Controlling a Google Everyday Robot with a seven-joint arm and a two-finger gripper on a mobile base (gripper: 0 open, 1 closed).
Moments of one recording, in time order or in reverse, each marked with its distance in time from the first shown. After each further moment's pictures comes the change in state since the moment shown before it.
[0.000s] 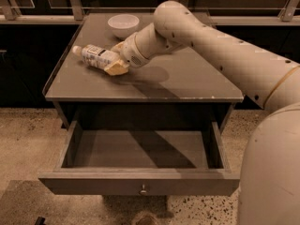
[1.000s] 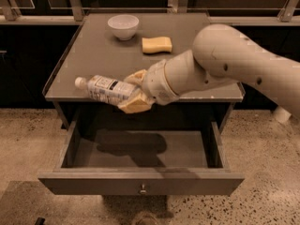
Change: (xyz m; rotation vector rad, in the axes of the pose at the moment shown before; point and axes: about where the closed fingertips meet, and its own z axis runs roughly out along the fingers) arm 0.015 0.145 -0.089 -0.022 -0.016 0.022
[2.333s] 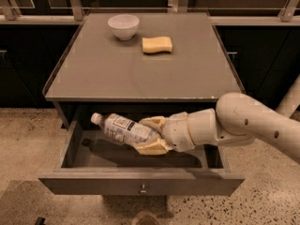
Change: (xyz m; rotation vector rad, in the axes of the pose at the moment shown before) arm 0.106 0.070 0.019 -0.071 -0.153 0.149
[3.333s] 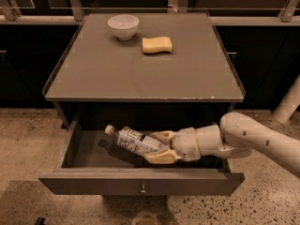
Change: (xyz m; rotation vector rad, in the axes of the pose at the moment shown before) arm 0.084 -0.018 0.013 -0.089 -0.105 0.137
